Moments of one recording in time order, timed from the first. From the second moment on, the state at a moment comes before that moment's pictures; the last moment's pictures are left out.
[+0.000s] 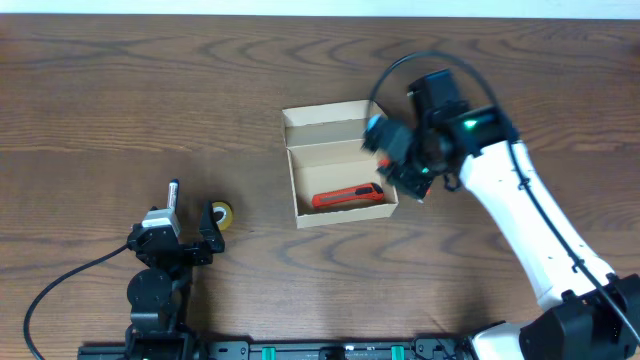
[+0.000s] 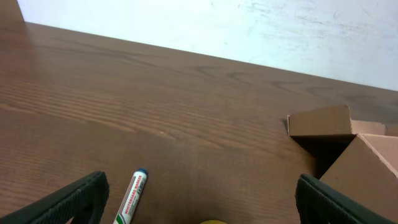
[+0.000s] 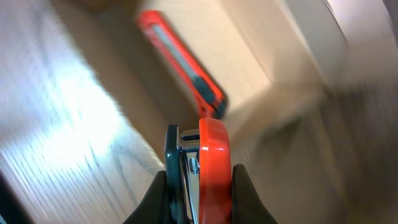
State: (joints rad) left arm -0.04 0.11 0.03 -0.13 -0.06 -0.18; right arm 0.38 1.58 1.38 -1.11 -0.20 -0.73
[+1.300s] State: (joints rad) left arm -0.04 0.11 0.03 -0.13 -0.05 -0.18; right arm 0.58 1.98 1.52 -1.10 -0.16 -1.15
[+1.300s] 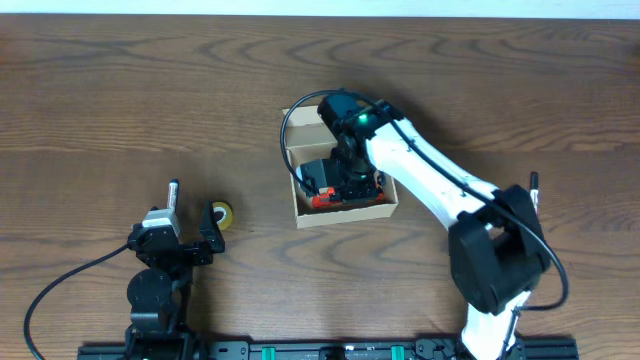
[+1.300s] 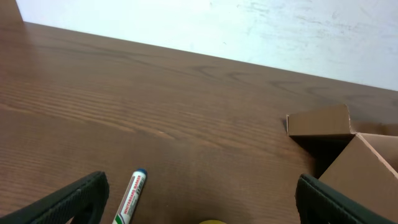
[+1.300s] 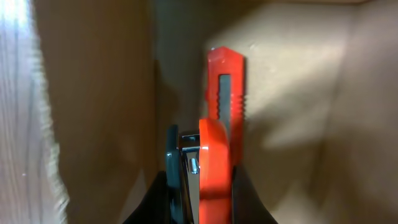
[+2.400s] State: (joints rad) left arm -0.04 0.11 0.03 -0.13 -0.05 -0.18; right arm 0.58 2.04 1.68 -1.17 -0.19 -1.12
